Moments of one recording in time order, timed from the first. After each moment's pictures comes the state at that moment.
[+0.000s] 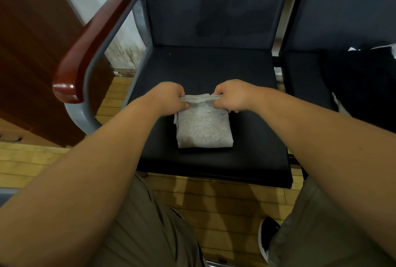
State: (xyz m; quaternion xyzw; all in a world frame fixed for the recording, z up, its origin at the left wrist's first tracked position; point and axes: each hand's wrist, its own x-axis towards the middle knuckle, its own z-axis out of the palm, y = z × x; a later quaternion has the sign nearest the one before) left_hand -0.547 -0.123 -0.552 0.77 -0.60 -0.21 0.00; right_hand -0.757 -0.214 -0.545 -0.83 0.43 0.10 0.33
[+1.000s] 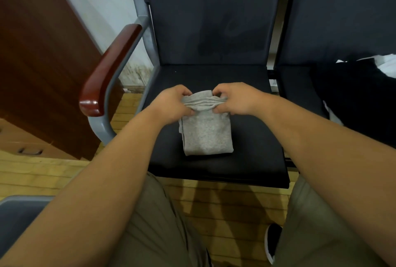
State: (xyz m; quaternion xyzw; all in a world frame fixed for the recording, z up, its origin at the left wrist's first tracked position) left_hand -0.568 -0.086 -0.500 0.77 -0.54 -0.27 0.20; right_hand -0.778 -0.197 -0.506 -0.85 0.39 -0.02 0.35
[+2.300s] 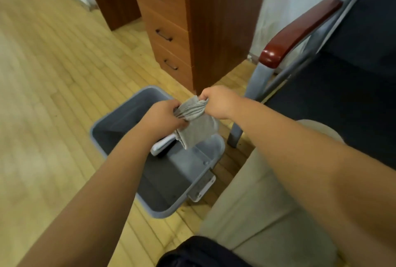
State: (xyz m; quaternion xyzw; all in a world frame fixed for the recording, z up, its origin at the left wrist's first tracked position) left_hand -0.430 0.333 -0.527 0.92 -0.23 -0.20 0.25; right_hand -0.475 0.137 -0.510 -0.96 0.09 0.13 0.23
